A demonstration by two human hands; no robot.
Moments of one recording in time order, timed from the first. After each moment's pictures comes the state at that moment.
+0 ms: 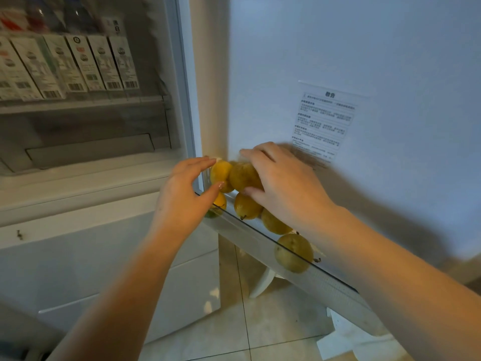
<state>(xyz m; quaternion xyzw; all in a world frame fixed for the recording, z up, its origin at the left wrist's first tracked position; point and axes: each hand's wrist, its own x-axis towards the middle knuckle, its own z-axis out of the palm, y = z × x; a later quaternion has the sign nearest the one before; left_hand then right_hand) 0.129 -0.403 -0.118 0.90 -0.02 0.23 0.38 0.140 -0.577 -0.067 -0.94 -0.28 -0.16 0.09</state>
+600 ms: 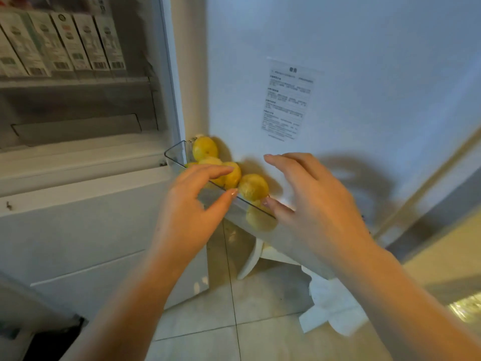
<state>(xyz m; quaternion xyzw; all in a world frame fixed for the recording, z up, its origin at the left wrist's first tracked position) 0.043 -0.458 -0.117 0.83 -0.12 0.29 0.46 0.045 -0.641 -0.082 -0.93 -0.22 -0.23 0.19</state>
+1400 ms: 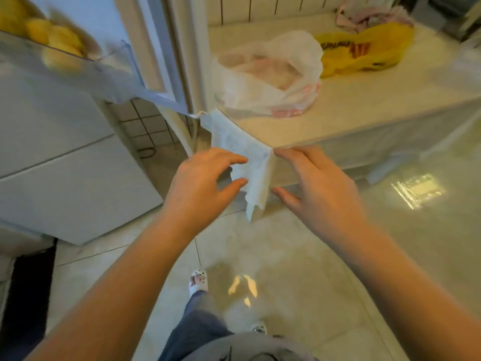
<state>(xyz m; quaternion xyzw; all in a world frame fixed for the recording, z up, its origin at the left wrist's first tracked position) -0.151 -0.772 -0.201 0.92 -0.22 0.10 0.29 -0.185 -0.969 -0.189 -0.97 -0.09 -0.12 0.18</state>
